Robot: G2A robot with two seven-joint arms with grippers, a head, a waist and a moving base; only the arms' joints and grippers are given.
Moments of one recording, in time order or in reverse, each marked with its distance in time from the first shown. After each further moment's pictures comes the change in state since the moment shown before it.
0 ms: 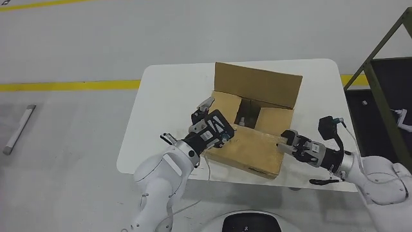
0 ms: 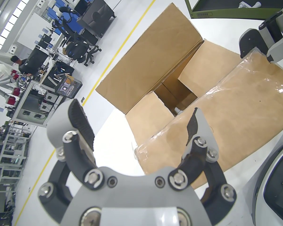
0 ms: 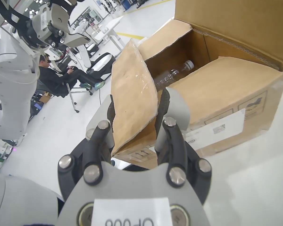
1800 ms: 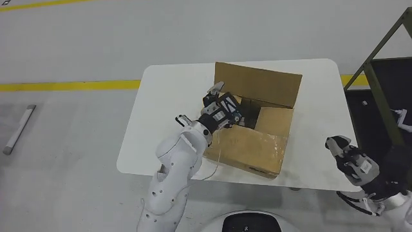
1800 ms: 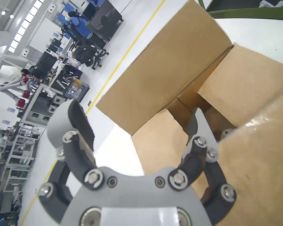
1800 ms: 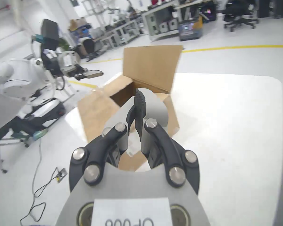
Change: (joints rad) left arm -0.155 -0.028 0.065 0.243 0.084 0.106 0.108; right arm -0.412 -0.094 0.239 -0.284 -0.476 -0.011 -0.695
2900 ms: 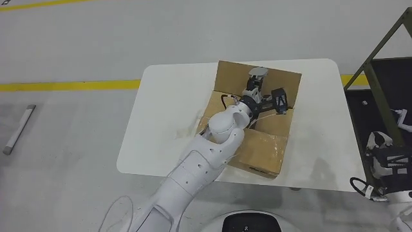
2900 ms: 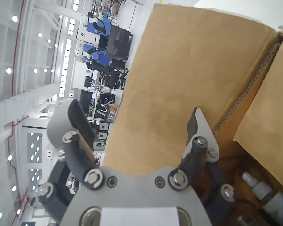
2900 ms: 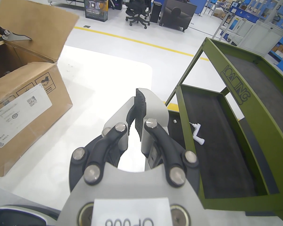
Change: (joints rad) left arm -0.539 -0.141 0.544 0.868 0.218 0.567 0.234; right arm -0.076 -0.016 0.020 -0.047 -0.566 0.715 -0.118
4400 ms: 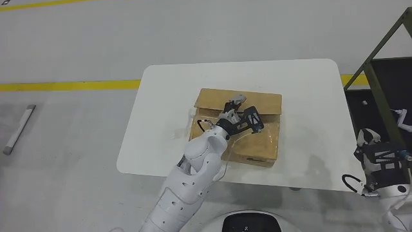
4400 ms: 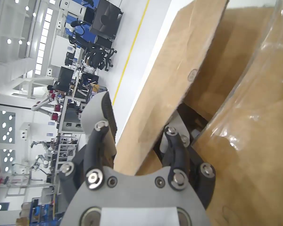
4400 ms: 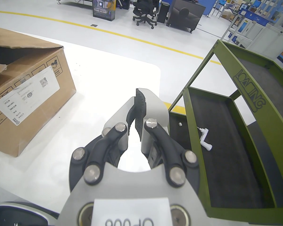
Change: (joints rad) left arm 0.392 0.166 -0.262 -0.508 0.029 -0.225 -0.089; right arm 0.055 0.012 -0.043 0.036 -0.027 -0.025 0.015
